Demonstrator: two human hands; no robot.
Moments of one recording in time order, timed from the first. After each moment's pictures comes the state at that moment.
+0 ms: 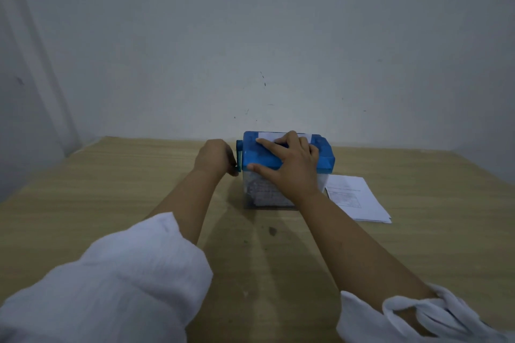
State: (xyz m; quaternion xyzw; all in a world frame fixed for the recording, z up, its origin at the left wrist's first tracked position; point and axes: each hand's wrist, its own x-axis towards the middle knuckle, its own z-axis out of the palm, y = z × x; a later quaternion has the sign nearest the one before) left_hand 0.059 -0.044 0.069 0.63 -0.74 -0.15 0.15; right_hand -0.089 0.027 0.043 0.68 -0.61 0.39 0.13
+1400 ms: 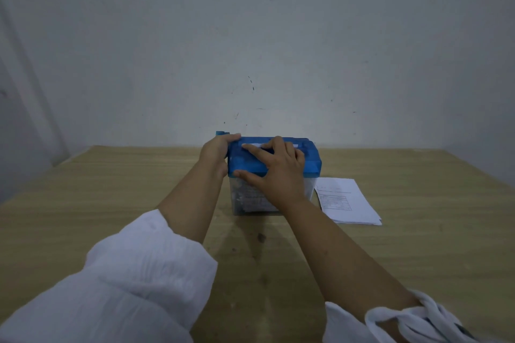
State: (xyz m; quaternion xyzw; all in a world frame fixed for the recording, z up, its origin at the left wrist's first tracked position) left_hand 0.021 -0.044 0.080 0.46 -0.35 -0.65 0.48; right_hand -0.088 0.025 0.037 0.67 -0.60 0.42 0.15
